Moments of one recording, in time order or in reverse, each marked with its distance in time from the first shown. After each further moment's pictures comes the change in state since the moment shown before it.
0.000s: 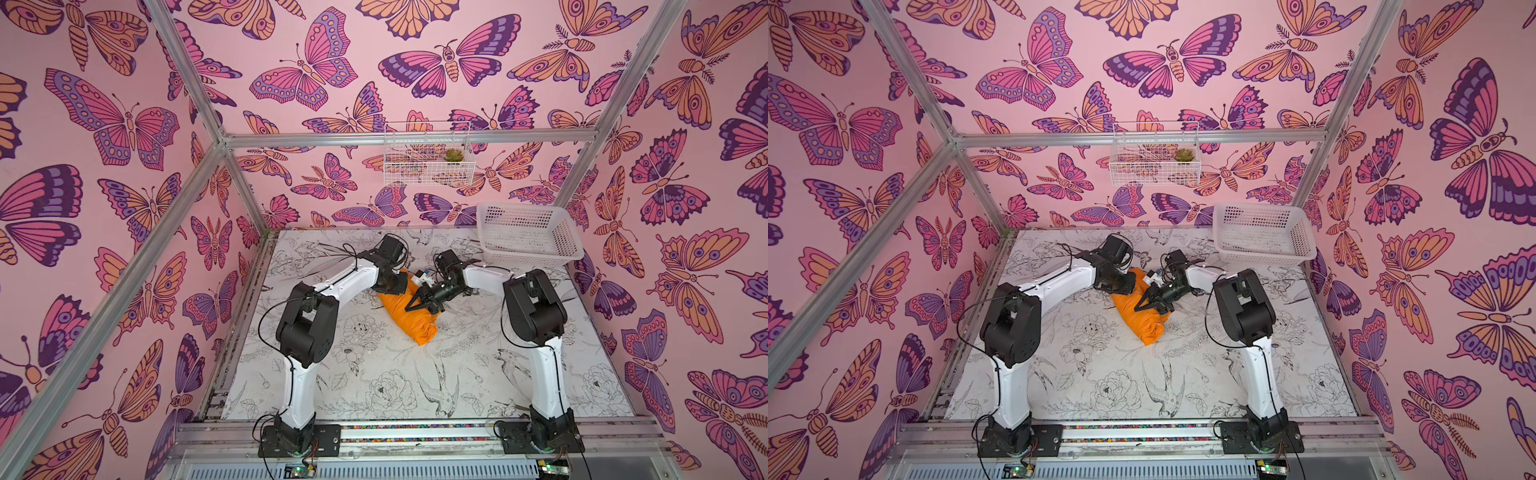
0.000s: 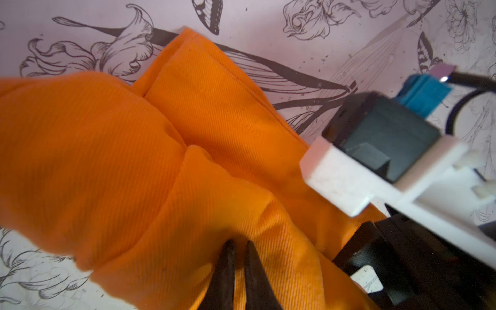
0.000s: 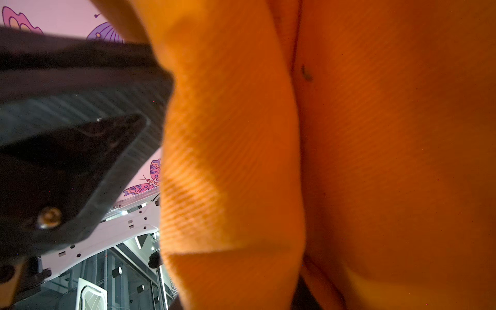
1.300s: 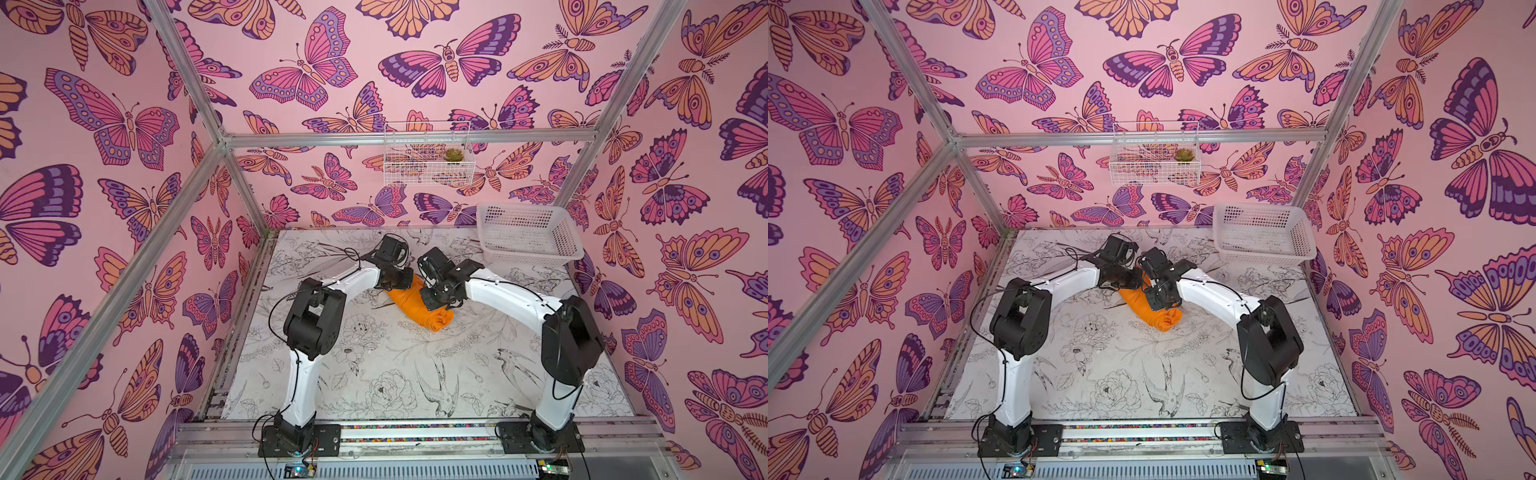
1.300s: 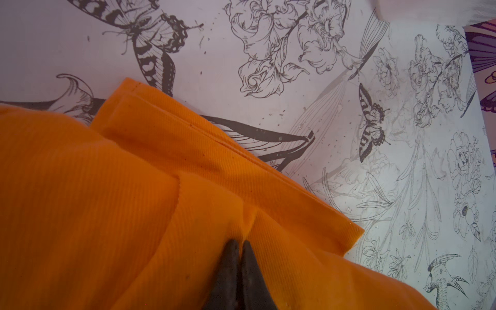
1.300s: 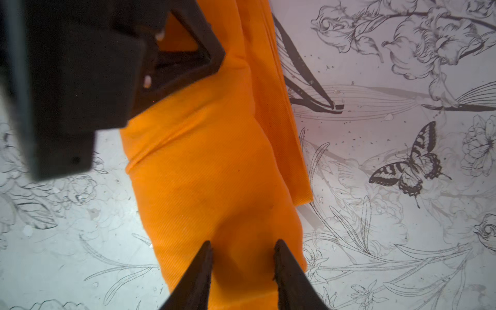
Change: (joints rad) left arm 0.016 0.082 -0.016 0.240 0.131 -0.007; right arm 0.258 -0.351 -0.066 -0.118 1.172 -0.130
